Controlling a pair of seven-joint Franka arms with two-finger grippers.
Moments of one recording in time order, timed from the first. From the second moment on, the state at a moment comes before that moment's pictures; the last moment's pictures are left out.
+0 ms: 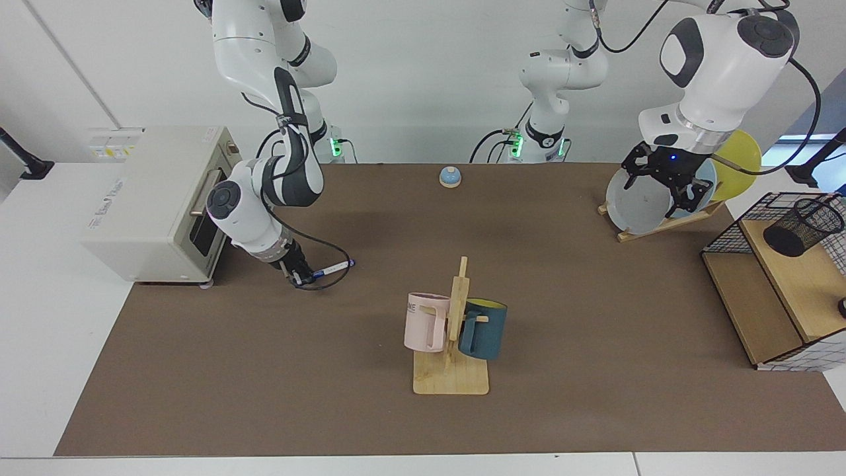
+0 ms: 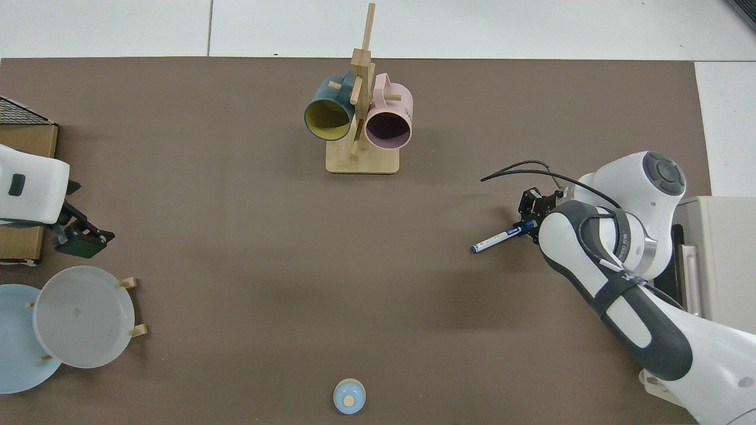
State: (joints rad) left arm -0.04 -0.01 0.02 -1.73 0.02 1.71 0.96; right arm 0.12 0.29 -0.05 -2.06 0.32 2.24 1.04
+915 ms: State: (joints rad) left arm -0.10 -0.01 -0.02 -1.71 0.01 1.75 1.40; right arm 0.20 0.09 0.00 -1.81 0.64 1.80 1.39
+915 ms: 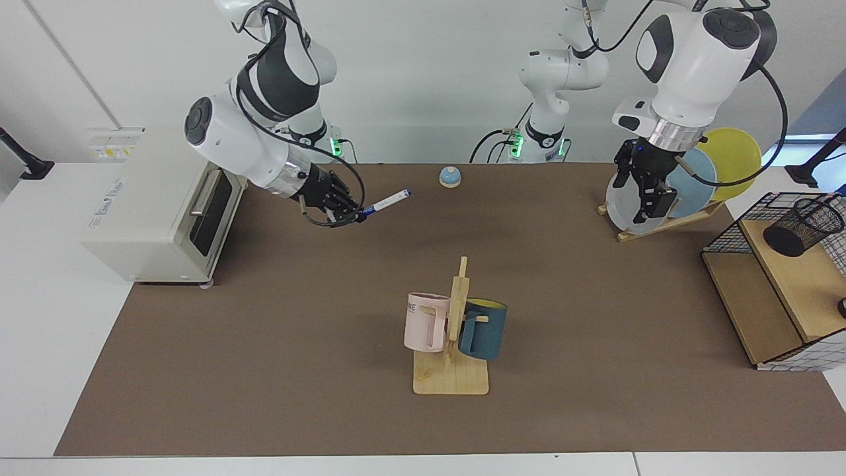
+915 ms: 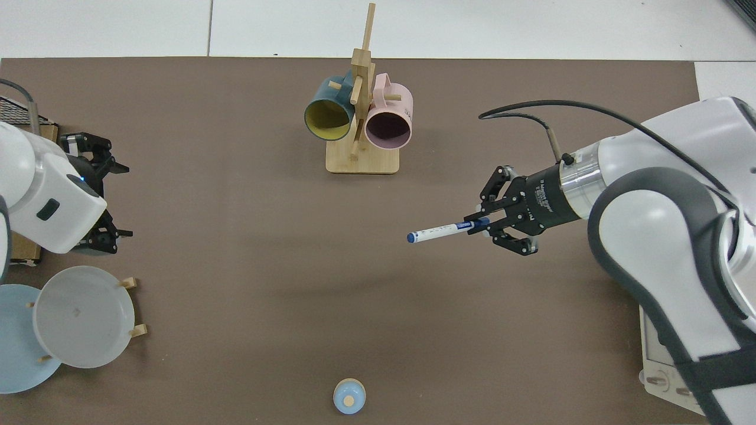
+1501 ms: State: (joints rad) left arm -0.10 -0.02 -0.21 -1.59 0.01 1.65 1.23; right arm 0.46 0.08 0.01 -1.79 0.70 2.04 1.77
